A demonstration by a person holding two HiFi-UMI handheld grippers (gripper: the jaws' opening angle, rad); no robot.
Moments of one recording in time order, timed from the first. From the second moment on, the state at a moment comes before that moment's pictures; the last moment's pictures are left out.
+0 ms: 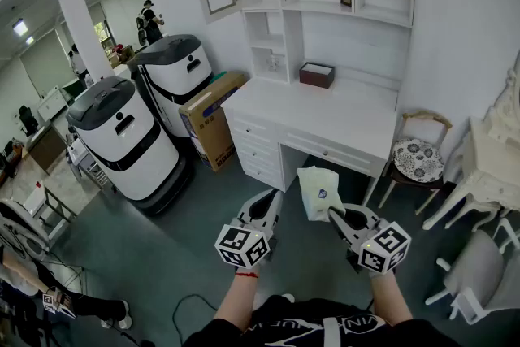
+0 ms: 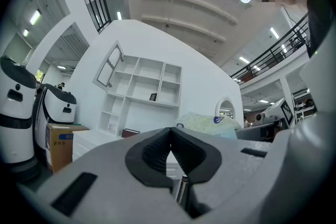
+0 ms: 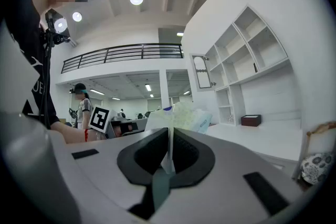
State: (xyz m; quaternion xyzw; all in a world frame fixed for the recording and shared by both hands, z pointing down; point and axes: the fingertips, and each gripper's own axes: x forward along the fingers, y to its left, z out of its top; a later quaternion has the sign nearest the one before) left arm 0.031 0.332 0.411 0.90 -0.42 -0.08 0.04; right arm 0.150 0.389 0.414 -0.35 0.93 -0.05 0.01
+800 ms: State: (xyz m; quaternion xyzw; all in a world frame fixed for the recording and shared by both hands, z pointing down) left arm 0.032 0.342 0.429 0.90 -0.42 -0.08 0.05; right arm 0.147 0.397 0.430 -0.36 0.93 -0.06 0.00
